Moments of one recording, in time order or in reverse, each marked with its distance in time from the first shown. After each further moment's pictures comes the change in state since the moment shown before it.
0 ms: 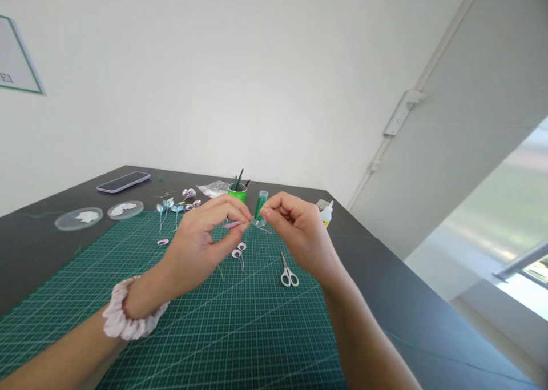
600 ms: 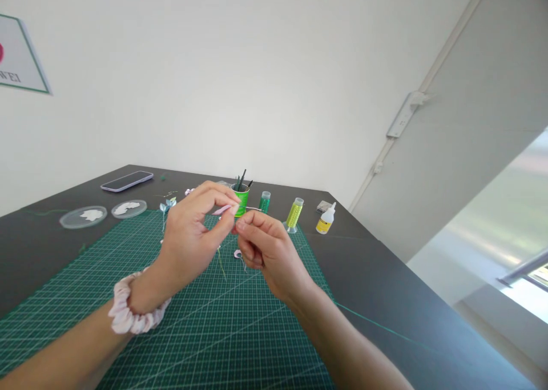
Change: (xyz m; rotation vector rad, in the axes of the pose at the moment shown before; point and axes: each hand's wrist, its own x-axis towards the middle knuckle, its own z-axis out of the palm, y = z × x) left_hand 0.005 0.002 -0.002 0.151 0.226 -0.085; right_hand -0.008 0.000 0.043 0.791 -0.109 0.423
